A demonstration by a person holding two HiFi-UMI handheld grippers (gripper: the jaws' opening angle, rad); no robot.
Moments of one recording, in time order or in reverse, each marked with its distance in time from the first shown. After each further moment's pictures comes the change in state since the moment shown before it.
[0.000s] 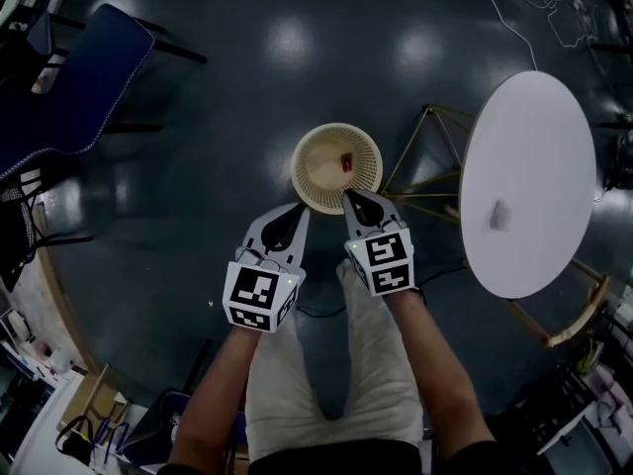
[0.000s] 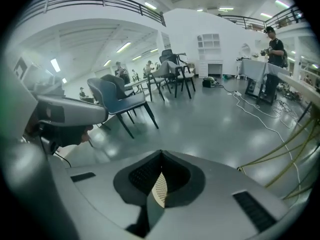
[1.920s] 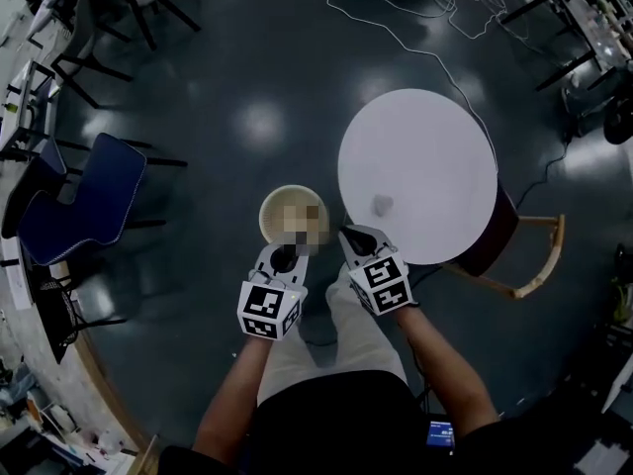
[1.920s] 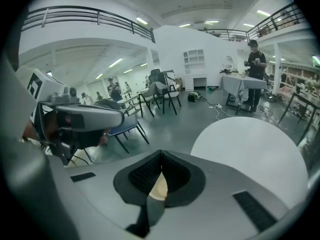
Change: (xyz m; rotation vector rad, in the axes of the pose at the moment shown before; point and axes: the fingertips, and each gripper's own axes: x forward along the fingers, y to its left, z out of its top) left arm -0.072 -0.253 0.184 0.181 -0.079 -0.219; right arm -0.315 -0.058 0.098 0.071 -0.134 -0.105
